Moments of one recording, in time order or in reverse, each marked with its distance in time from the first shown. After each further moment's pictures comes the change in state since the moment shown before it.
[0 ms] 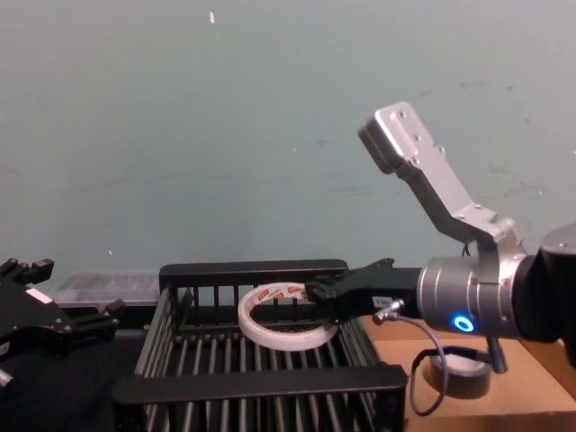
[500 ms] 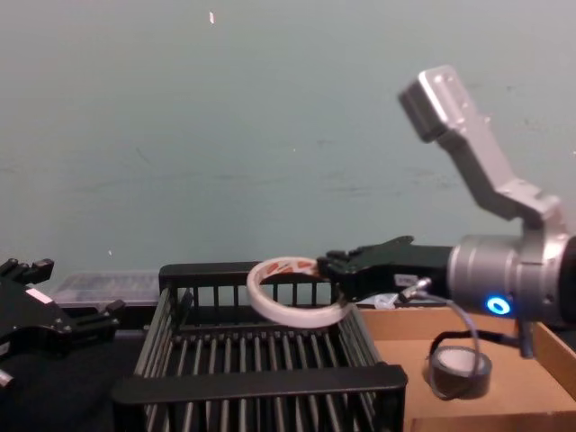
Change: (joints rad) left arm 0.000 0.000 0.000 0.000 0.000 0.000 0.000; right arm -0.061 0.084 0.009 -0.163 0.077 0.011 0.029
